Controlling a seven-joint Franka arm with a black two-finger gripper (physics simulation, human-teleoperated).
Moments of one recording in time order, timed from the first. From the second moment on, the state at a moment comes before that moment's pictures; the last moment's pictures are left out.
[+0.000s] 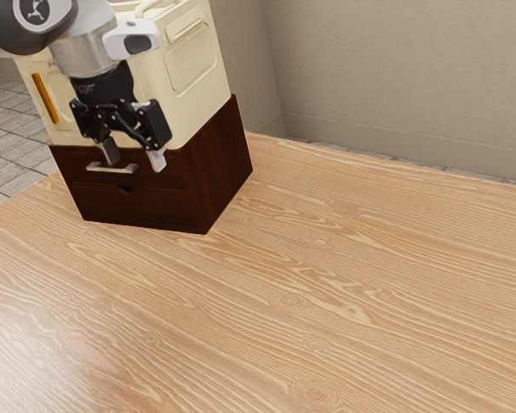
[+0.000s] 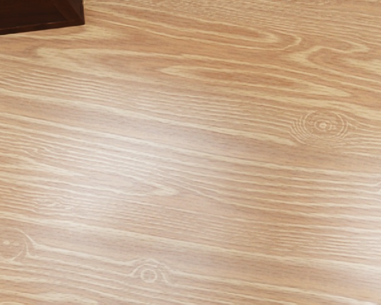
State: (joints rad) arm -0.03 0.06 0.21 -1.25 0.01 1.36 0.02
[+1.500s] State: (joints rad) arm 0.05 0.09 0.57 -1.45 -0.11 1.96 -1.20
